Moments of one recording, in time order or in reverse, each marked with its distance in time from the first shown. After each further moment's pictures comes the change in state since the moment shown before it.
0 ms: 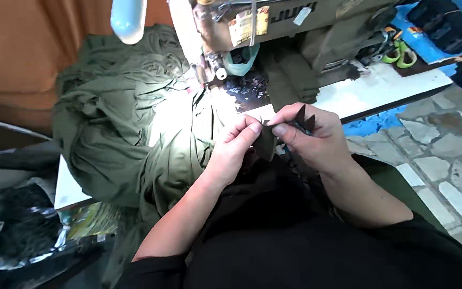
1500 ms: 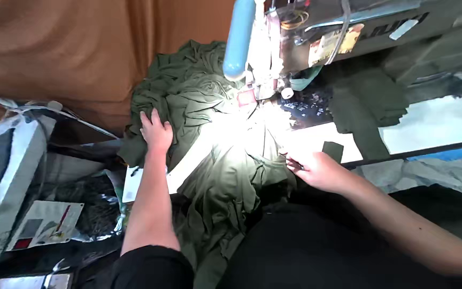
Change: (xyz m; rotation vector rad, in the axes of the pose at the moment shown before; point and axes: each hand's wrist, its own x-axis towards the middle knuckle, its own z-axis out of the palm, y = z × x) left_hand -0.011 0.061 -0.314 1.623 0.774 -0.405; right_hand 0.007 0.081 0.050 -0.458 -0.559 0.460
